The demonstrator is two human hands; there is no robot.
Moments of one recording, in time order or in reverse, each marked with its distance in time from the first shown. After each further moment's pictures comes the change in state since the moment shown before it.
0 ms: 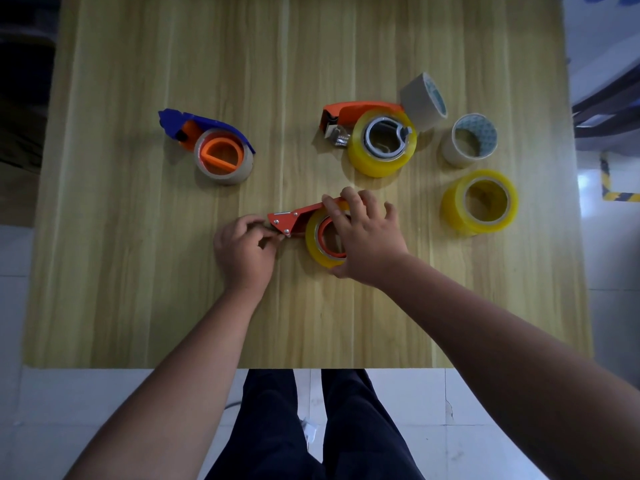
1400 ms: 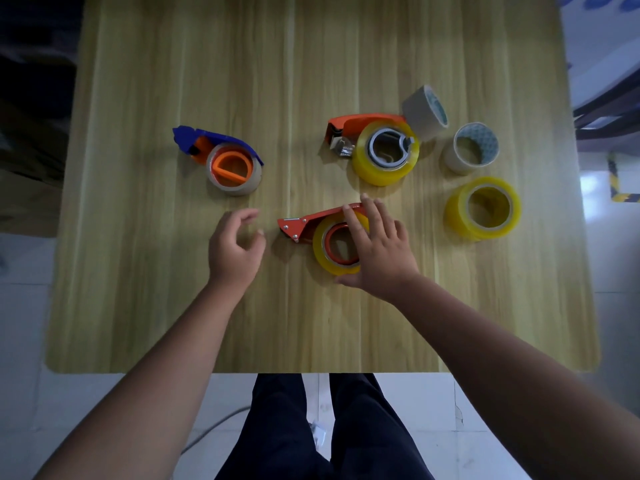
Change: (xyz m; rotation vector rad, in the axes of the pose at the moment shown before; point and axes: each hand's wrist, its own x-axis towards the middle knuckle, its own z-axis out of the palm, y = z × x) left_hand 0.020 0.014 -0.059 -0.367 -0.065 -0.107; right_hand -0.013 0.006 0.018 0.169 0.064 0.057
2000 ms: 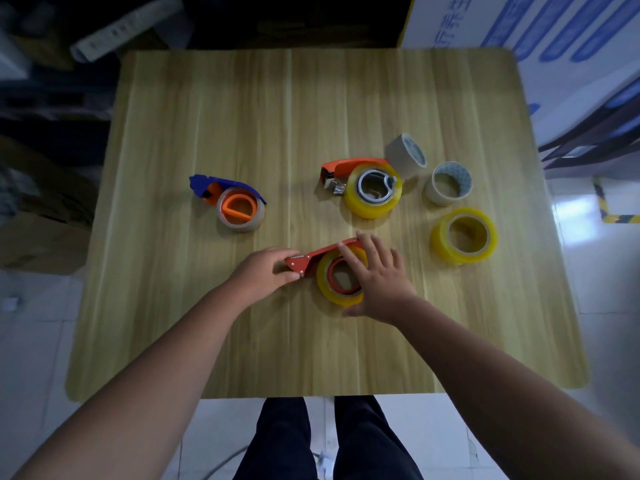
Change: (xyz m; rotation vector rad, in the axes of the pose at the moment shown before) left_hand 0.030 0.051 -0.007 0.280 -0.715 -0.091; right_hand -0.007 0.018 -0.002 0.036 -0.090 -0.041
